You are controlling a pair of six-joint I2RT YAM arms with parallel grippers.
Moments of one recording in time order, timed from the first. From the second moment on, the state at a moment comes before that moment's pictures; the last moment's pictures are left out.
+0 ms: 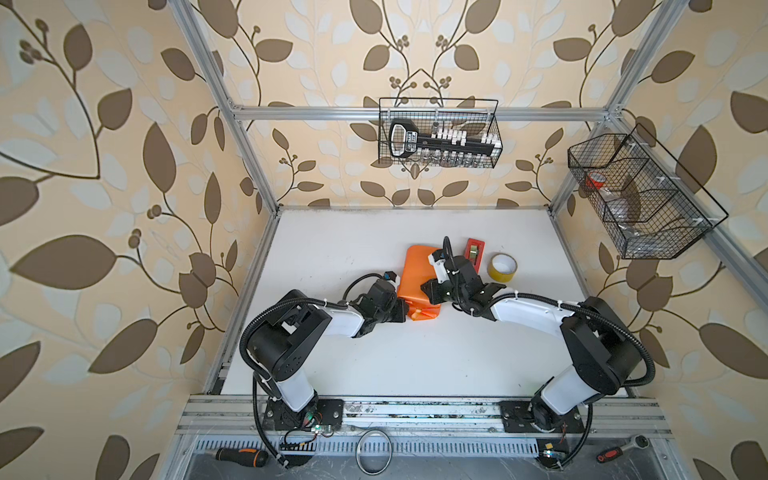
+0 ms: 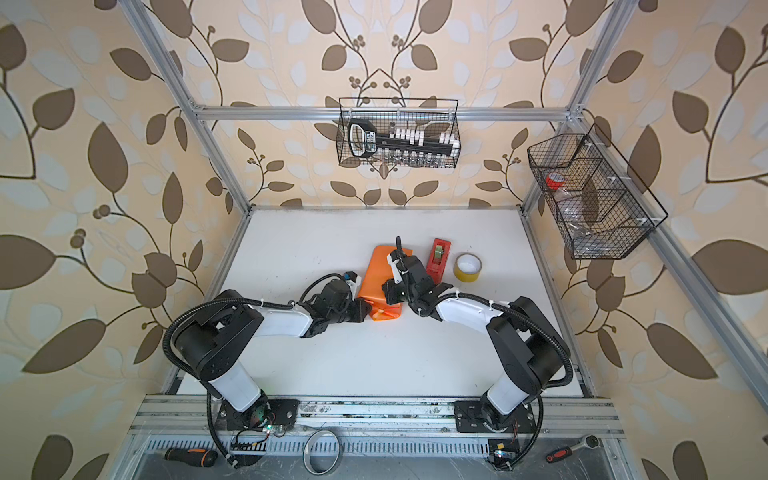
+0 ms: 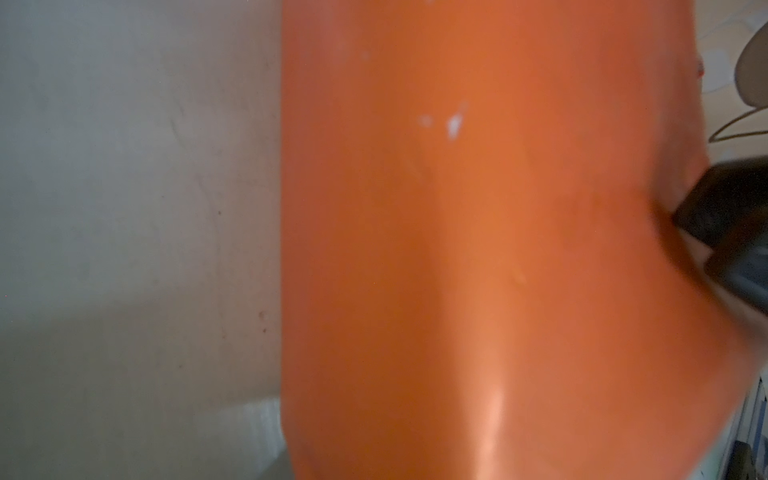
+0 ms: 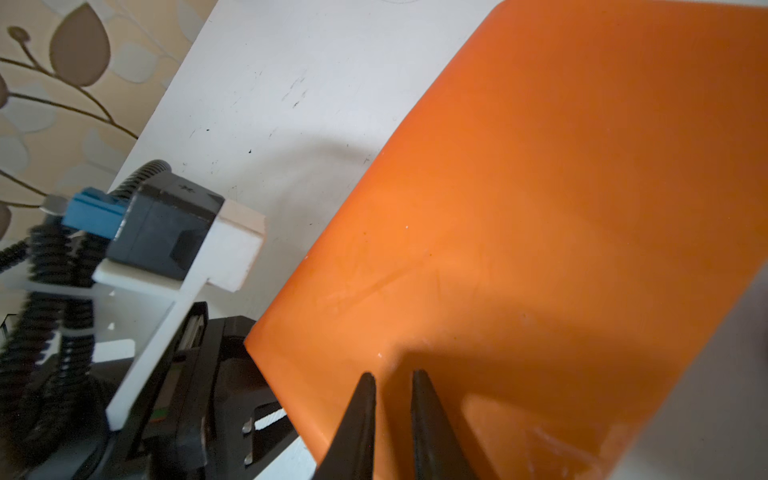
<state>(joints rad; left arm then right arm) -0.64 1.69 0.63 0.32 0.17 -0.62 0.62 1.62 0.87 0.04 -0.10 0.39</state>
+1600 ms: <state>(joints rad) -0.64 1.68 0.64 0.26 0.17 -0.53 0.62 1.62 0.86 0.05 -0.10 0.39</state>
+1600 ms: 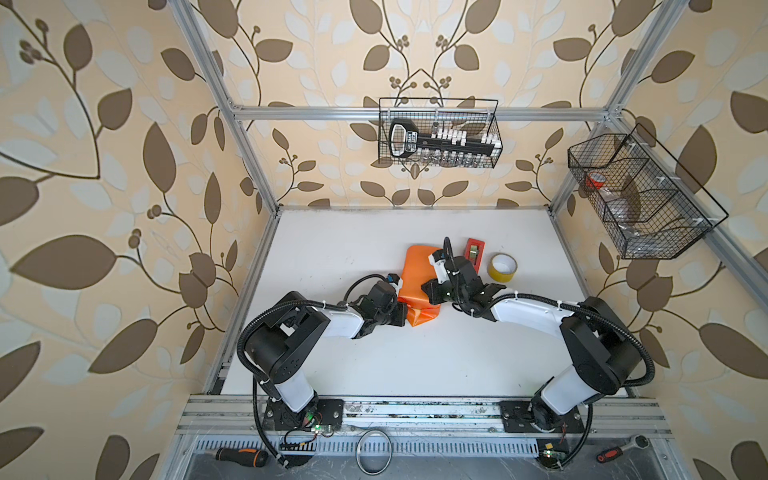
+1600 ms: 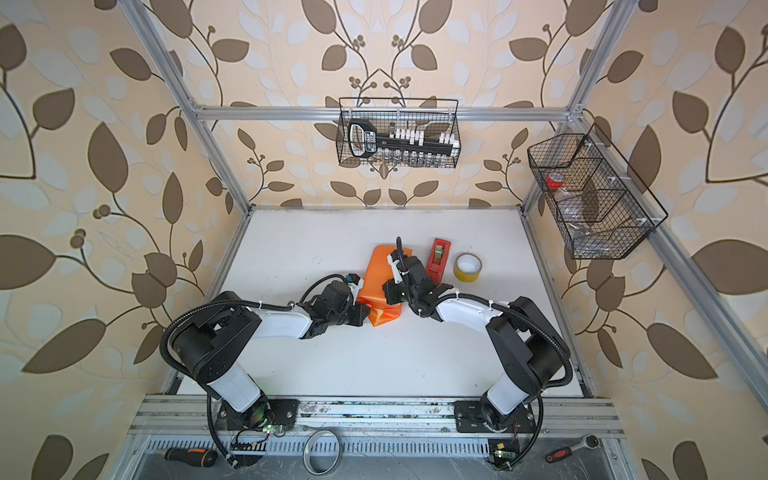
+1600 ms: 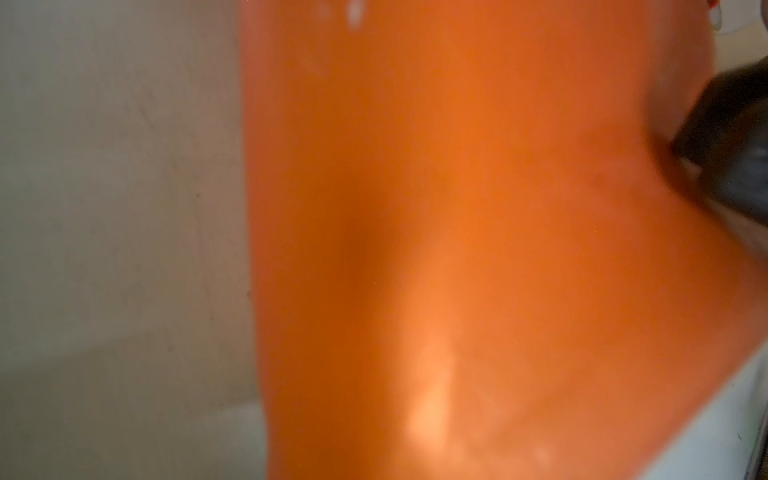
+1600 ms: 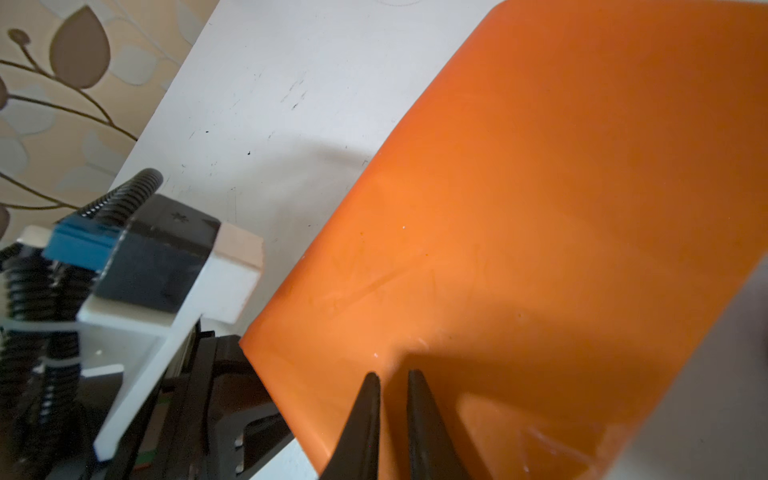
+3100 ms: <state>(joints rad) -0.61 1.67 0.62 0.29 0.08 -0.55 0.62 1.62 0.85 0.08 -0.10 0.39</state>
